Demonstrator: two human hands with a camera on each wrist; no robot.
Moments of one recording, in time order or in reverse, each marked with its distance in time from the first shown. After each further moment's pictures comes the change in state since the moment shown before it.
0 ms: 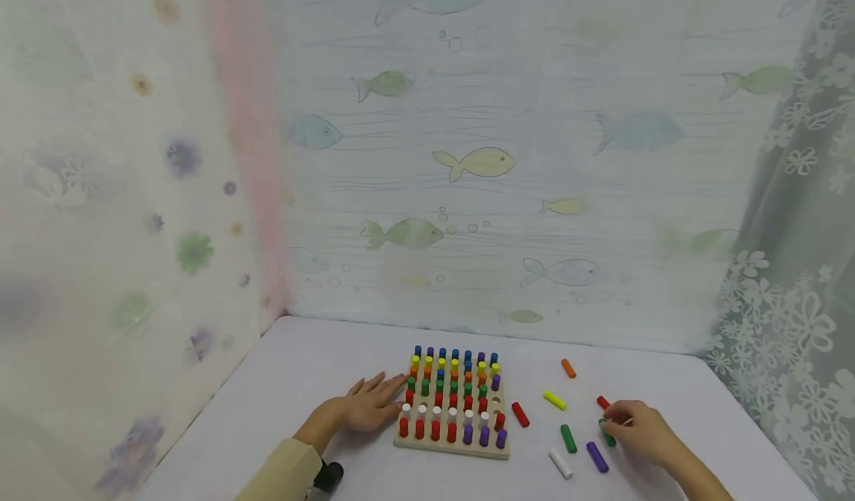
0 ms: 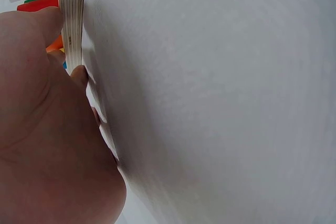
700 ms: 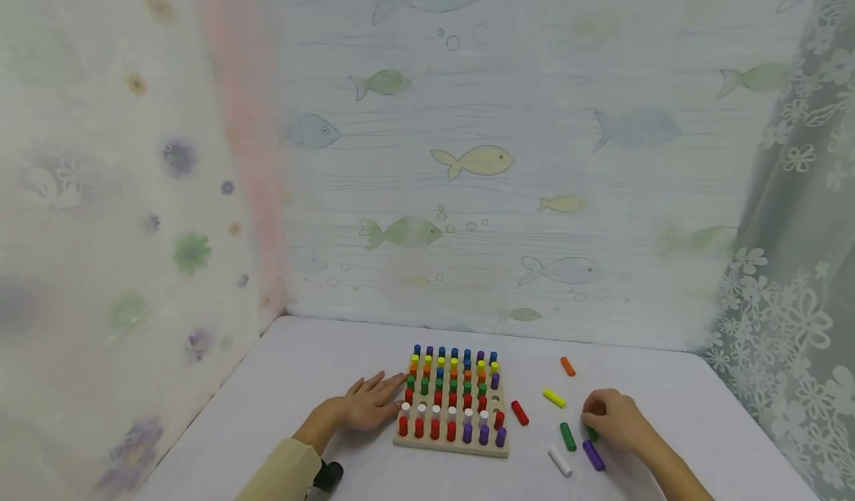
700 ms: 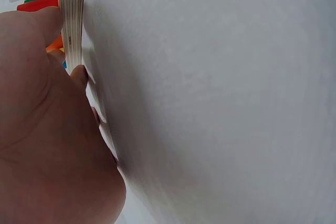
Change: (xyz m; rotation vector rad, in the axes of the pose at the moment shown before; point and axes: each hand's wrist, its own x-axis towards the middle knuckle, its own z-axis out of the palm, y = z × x) left_hand 0.011 -0.013 0.010 -0.016 0.024 0.030; right_hand 0.013 -0.026 0.017 0.009 0.044 -0.032
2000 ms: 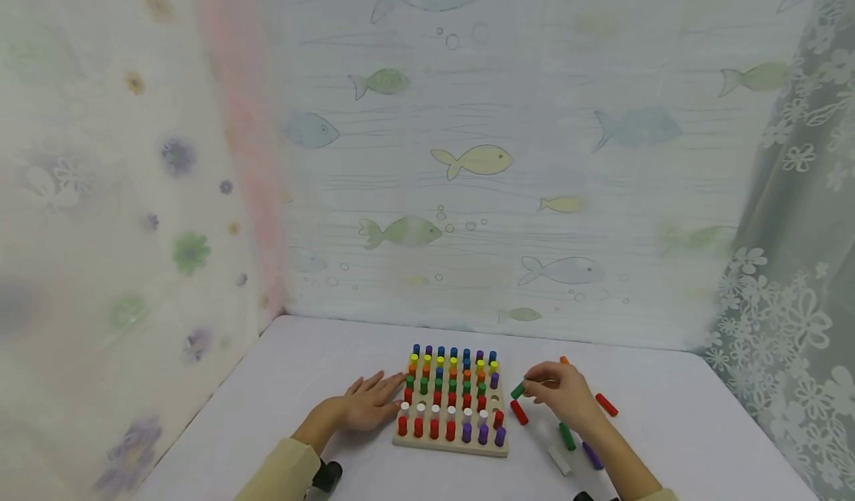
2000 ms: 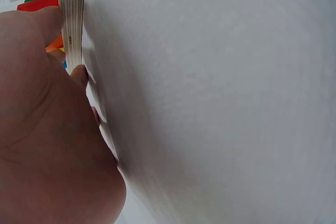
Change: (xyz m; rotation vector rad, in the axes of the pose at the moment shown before) left_hand -0.001 0.002 -0.001 -0.011 -0.007 -0.012; right_hand 0.014 -0.070 0.027 0.460 0.034 -0.174
